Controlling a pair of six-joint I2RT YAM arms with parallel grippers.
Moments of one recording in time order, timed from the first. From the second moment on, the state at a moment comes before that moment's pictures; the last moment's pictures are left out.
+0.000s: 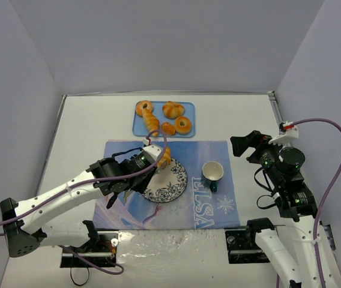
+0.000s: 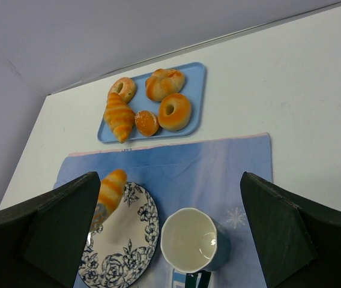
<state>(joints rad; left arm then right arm) -1.01 1.17 1.18 -1.04 -0.34 -0.40 0.14 0.60 0.84 -0.41 -0.09 0.47</state>
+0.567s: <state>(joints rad) -1.09 1.25 1.07 -0.90 -0.29 -0.50 0.14 0.60 0.84 -0.41 -0.09 0.46</state>
